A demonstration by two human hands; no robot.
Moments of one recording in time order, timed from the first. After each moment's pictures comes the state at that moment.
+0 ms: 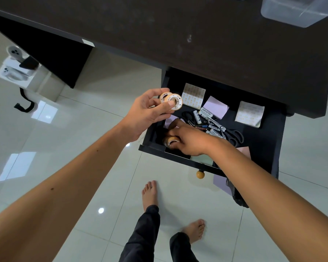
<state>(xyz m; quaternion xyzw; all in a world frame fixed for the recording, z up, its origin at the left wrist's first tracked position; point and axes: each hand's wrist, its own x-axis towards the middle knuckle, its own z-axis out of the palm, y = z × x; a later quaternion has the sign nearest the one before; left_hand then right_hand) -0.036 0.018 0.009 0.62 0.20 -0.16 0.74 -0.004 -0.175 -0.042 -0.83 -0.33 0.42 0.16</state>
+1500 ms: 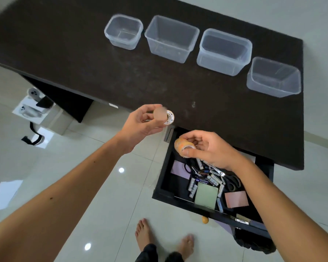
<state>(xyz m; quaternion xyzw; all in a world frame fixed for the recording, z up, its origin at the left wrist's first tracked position) 0.037 0.098 0.078 0.63 0.17 -0.12 0.75 0.070 -0.162 0.085 -0.76 -0.16 0.37 0.50</state>
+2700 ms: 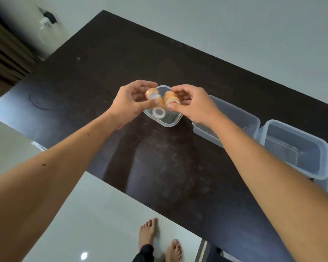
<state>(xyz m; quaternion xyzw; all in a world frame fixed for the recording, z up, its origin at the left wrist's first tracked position) 0.310 0.348 0.108 0.78 0.13 0.05 0.61 0.415 0.139 0.111 -0.85 -0.25 0.19 0.43</state>
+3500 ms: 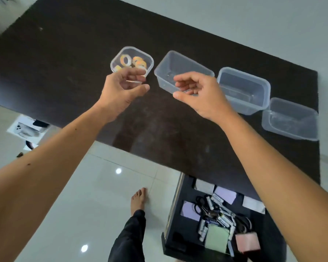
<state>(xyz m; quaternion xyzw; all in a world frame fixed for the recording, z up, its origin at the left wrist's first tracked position) 0.216 0.240 0.128 0.75 0.11 0.05 0.65 0.281 -0.008 0.160 -0.85 -0.21 0.11 0.46</state>
